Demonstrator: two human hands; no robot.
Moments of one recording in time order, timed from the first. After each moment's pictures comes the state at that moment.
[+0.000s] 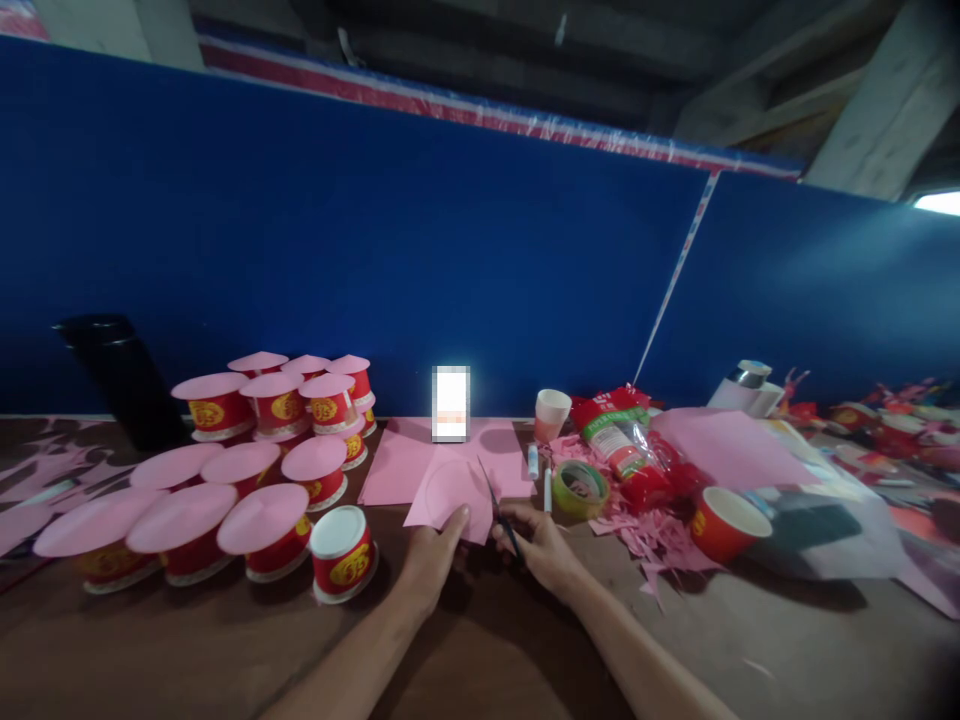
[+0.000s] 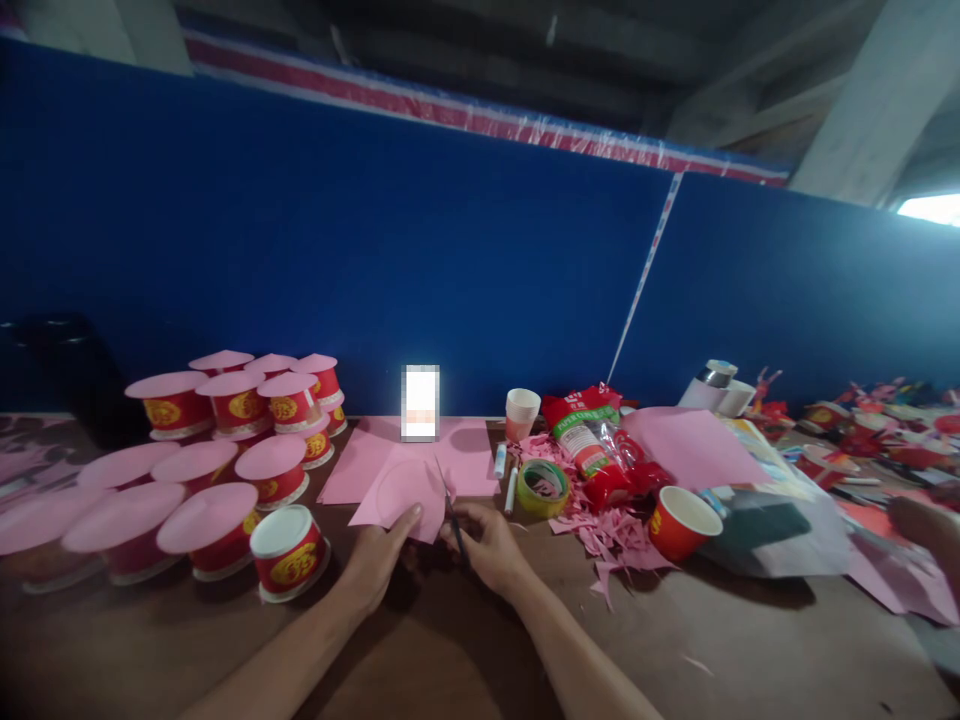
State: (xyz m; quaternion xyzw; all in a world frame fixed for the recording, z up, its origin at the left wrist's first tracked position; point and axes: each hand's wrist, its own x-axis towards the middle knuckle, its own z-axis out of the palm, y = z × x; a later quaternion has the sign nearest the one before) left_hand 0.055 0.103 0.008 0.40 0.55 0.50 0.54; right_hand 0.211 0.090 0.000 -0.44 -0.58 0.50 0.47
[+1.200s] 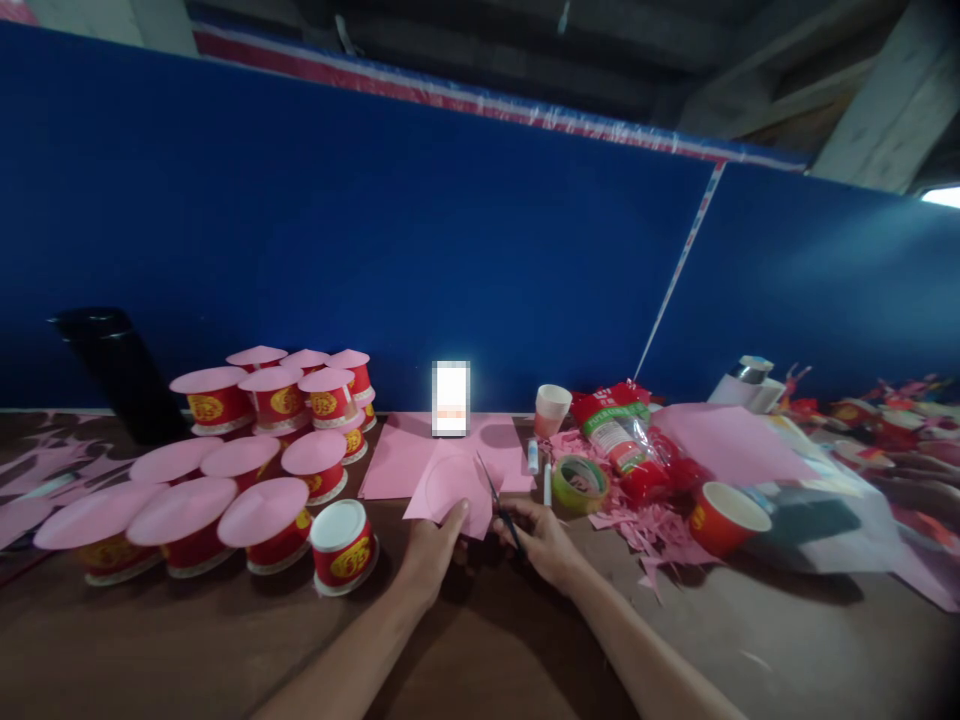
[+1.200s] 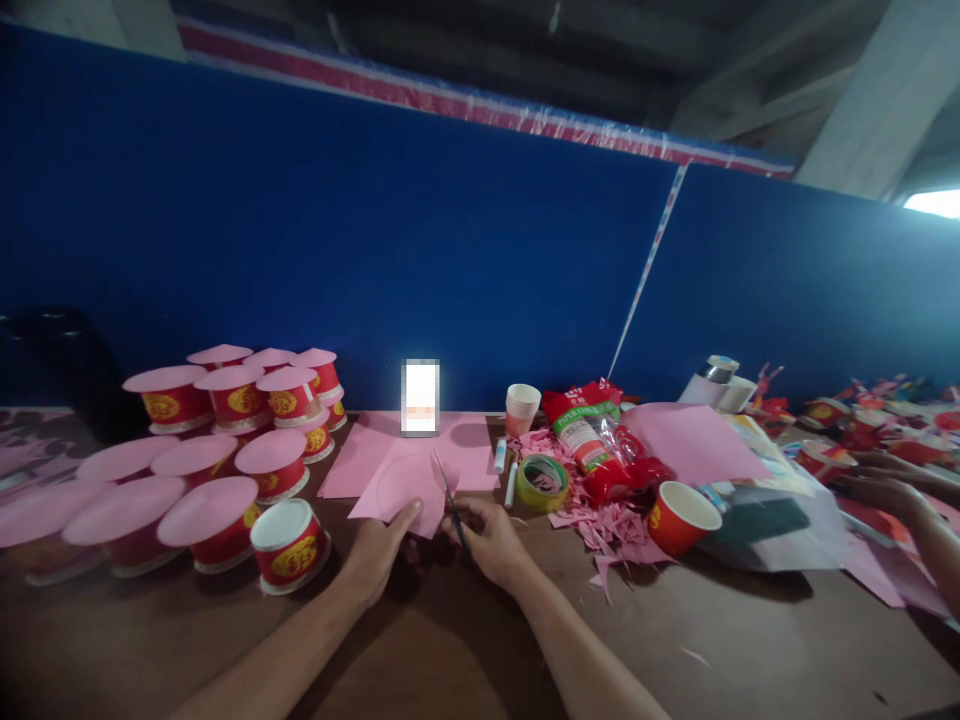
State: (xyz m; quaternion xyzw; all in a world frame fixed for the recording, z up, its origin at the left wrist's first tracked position) left_hand 0.057 0.105 -0.006 0.41 0.52 0.50 0.55; right_hand 0.212 0.088 0.009 -0.45 -0.59 0.49 0.46
